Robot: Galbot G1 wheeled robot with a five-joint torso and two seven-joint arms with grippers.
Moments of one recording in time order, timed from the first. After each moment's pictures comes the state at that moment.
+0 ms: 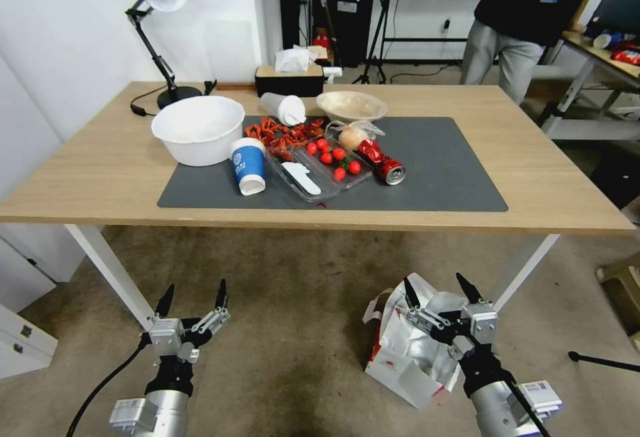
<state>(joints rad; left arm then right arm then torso) 1.84 -1.26 -0.48 -2.08 -0.34 -0.35 -0.18 -1.89 1.48 0.58 2.29 0.15 0.02 -0.13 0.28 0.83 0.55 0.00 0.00</state>
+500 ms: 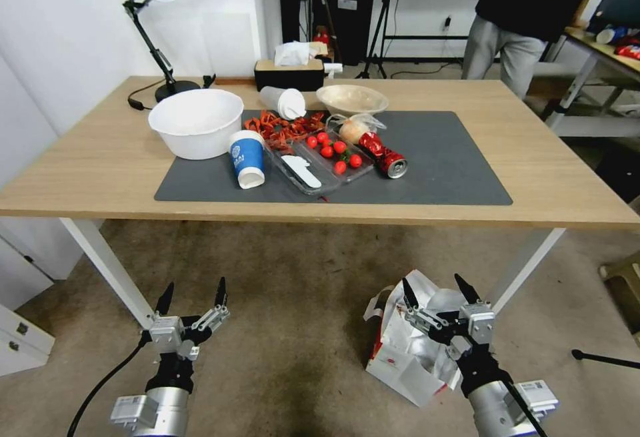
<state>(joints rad) 1.83 -1.26 -0.47 -2.07 -0.34 -0.35 -0.19 -1.89 1.49 0.57 2.29 0.14 0.02 -0.13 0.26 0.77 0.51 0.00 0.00</state>
